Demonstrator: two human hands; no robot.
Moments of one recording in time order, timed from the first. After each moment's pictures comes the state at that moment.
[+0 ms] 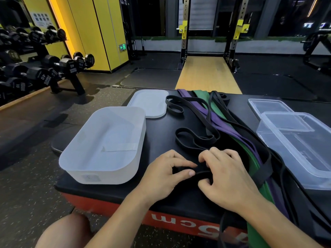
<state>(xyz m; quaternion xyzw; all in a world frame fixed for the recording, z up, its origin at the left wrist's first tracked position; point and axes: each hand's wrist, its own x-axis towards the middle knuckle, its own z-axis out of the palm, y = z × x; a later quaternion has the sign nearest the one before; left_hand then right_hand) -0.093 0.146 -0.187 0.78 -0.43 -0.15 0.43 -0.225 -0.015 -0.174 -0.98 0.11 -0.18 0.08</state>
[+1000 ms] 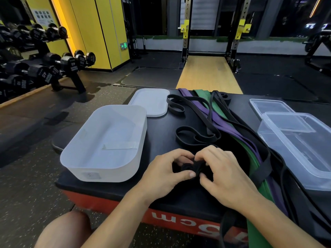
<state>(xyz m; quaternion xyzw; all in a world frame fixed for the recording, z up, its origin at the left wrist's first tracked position) -0.093 0.147 -0.186 0.76 -0.41 -0.18 0.47 -0.224 -0.020 -0.178 -0.98 0.05 -0.17 0.13</state>
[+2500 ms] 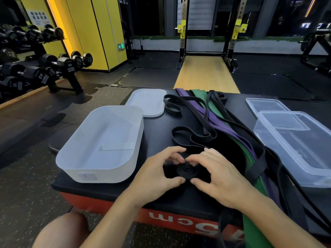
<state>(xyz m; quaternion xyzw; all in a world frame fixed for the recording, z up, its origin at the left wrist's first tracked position) -0.094 0.161 -0.186 0.75 -0.44 -0.14 0.48 -0.220 -0.032 -0.186 -0.97 -0.01 -0.15 0.21</state>
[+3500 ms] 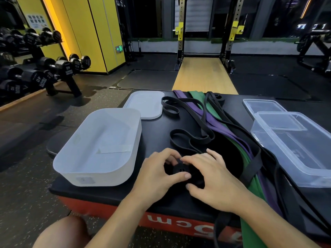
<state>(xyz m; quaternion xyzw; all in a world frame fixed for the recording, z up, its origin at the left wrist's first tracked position) -0.098 0.150 -0.190 0.81 -0.38 -0.08 0.44 -0.219 -0.020 -0.184 -0.97 0.02 -0.12 0.19</state>
